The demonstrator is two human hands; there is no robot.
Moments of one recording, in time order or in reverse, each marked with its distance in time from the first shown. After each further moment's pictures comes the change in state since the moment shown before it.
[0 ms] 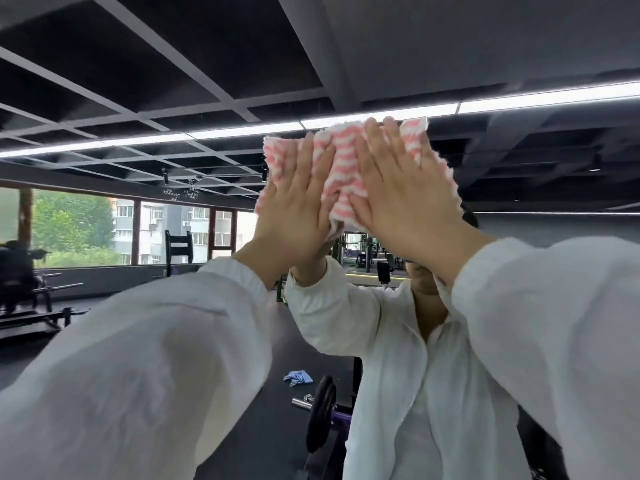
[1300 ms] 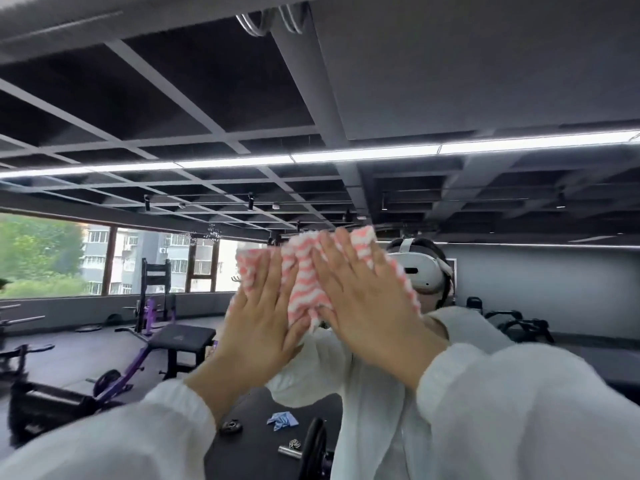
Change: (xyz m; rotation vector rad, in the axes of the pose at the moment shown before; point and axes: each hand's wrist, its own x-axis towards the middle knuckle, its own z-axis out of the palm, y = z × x) left_hand -0.095 -0.065 0.015 0.135 0.057 0.106; right_hand -0.009 -0.086 0.033 0.085 0.154 -0.159
